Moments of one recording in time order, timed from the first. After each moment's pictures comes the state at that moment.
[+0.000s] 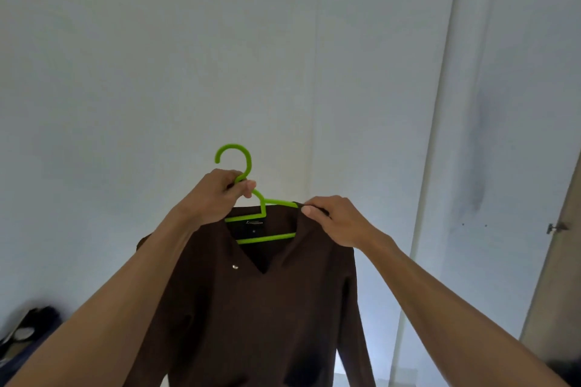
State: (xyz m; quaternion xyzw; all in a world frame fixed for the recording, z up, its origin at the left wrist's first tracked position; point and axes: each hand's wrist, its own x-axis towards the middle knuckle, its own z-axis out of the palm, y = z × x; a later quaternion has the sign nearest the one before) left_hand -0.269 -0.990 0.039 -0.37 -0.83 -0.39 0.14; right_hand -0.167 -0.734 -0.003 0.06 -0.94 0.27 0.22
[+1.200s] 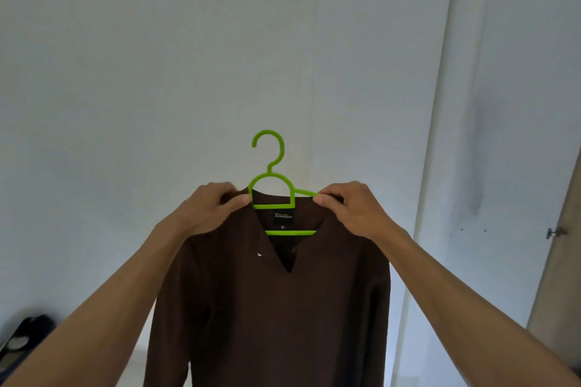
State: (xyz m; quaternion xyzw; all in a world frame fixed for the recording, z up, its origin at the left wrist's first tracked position) left_hand -0.292 -0.995 0.030 -0.37 -0.86 -0.32 0.15; right_hand -0.164 -0.714 0.026 0.06 -0.91 0.26 0.32
